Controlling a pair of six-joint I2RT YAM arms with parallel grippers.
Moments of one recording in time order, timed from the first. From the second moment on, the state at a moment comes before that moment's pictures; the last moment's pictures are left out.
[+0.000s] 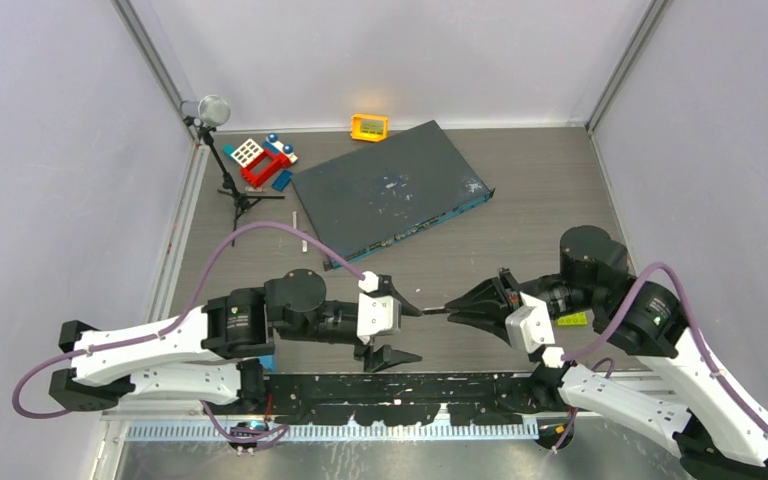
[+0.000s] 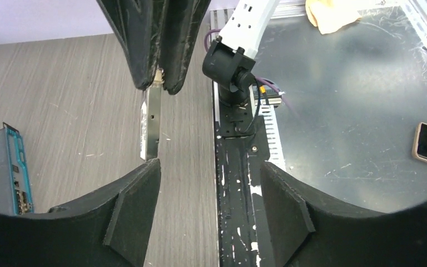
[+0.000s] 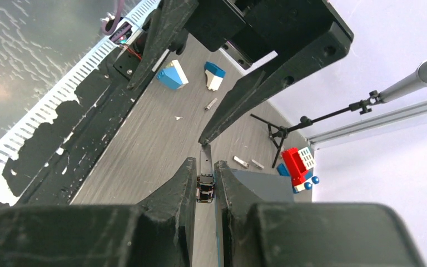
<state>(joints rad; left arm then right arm) -1.39 0.92 1.04 -0.31 0.19 0.14 0.81 0.72 1.14 -0.75 -0.91 -1.00</state>
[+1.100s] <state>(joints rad) -1.39 1.01 1.06 -0.11 0.29 -0.03 0.81 0.77 1.23 -0.97 -1.12 -1.25</state>
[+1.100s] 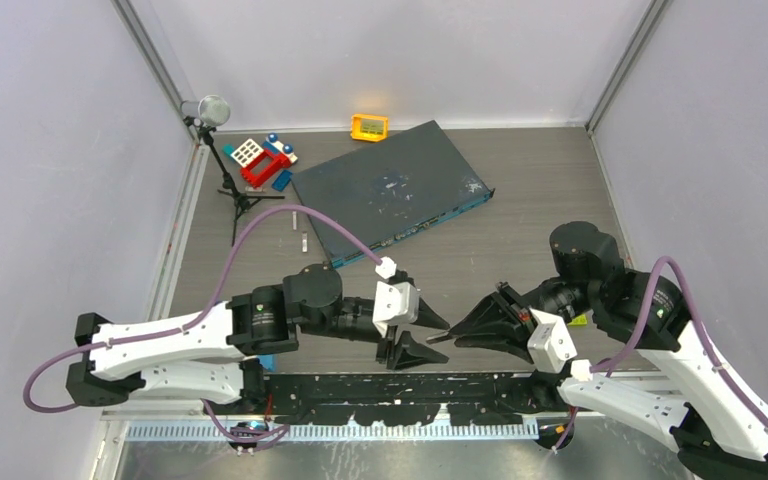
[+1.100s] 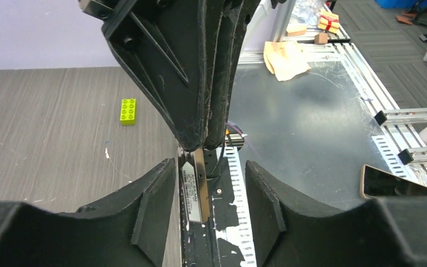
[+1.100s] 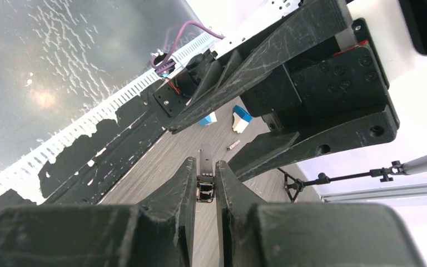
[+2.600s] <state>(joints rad) -1.31 0.96 1.06 -0.28 0.10 0.12 0.81 0.52 0.89 -0.31 -0.73 -0.24</state>
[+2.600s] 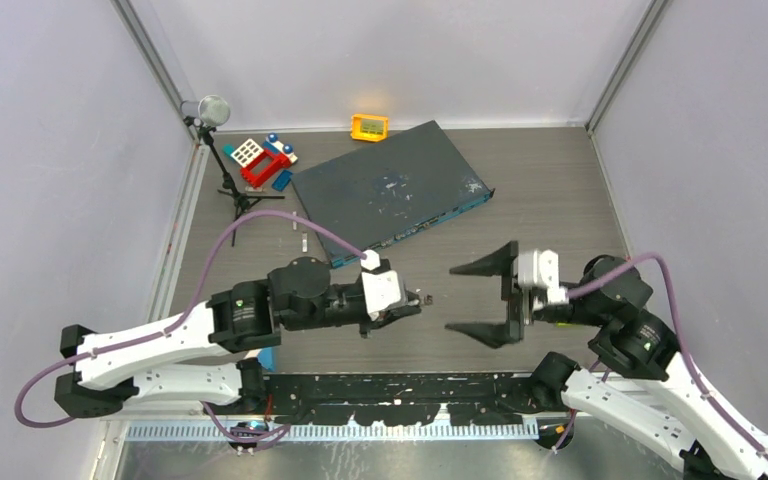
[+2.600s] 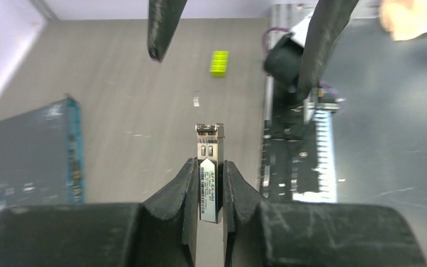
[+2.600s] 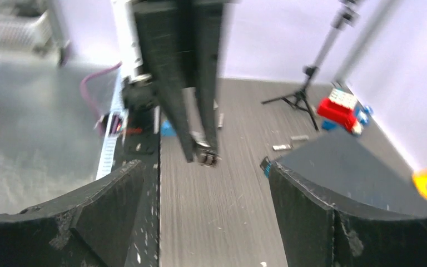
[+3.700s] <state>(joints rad) -1.31 0.80 1.04 -0.57 0.07 0.43 0.93 0.75 0.87 -0.21 -0.42 0.07</state>
